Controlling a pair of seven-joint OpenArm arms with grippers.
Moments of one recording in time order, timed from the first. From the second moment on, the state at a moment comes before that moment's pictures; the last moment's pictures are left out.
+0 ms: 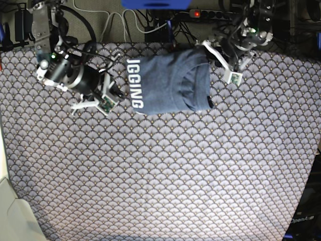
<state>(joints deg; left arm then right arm) 26.3 -12.8 2.4 104.3 -22.5 -7.1 45.1 -12.8 15.5 -3.9 116.2 15.2 39.7 -53.3</state>
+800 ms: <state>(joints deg) -0.6 -3.7 -0.2 77.1 -24.5 -8.4 36.8 -9.0 15.3 -4.2 107.1 9.6 39.9 -52.8</state>
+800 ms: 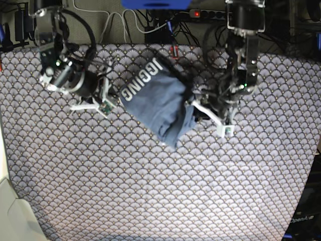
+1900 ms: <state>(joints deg) -0.7 -2.2 -0.3 81.4 -22.9 -7.3 39.7 -10.5 14.3 -6.2 101.2 7.5 39.9 -52.5</state>
